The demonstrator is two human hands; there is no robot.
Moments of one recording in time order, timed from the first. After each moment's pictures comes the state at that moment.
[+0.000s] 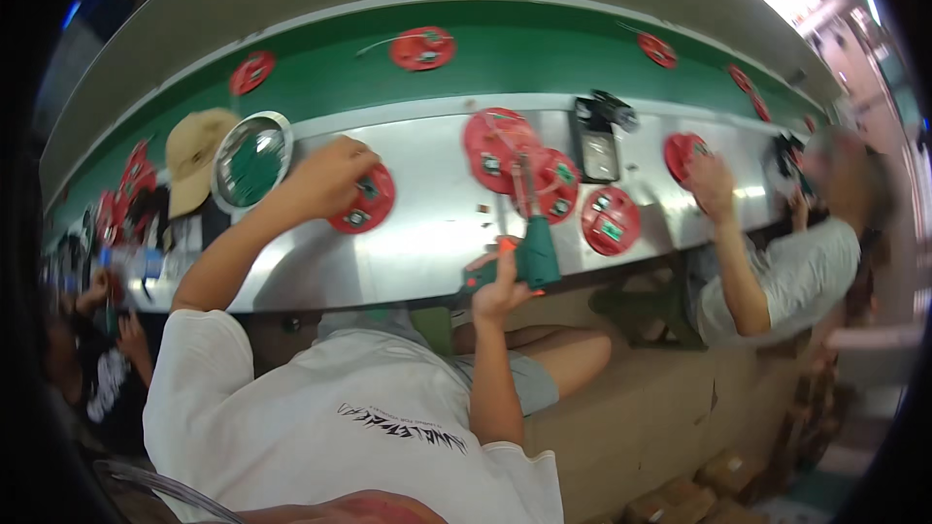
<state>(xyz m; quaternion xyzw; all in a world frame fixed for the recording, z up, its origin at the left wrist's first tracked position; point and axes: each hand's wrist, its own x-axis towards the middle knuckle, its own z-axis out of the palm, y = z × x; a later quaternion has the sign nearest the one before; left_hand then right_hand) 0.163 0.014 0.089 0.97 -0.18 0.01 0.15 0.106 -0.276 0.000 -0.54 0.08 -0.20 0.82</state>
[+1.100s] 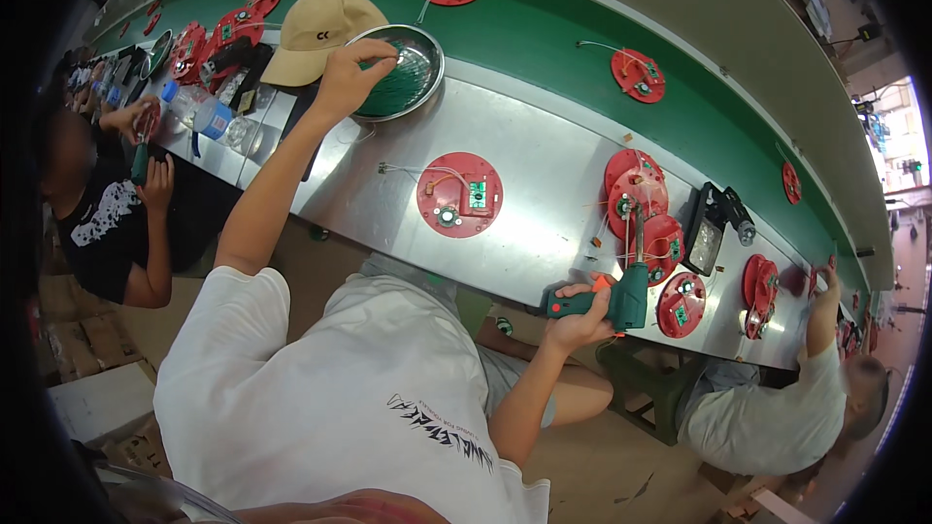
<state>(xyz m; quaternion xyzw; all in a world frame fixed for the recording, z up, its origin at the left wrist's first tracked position) 0.110 0.162 0.052 0.85 0.12 0.33 0.39 0.111 -0.282 0.013 -0.57 0.06 -0.14 0.81</state>
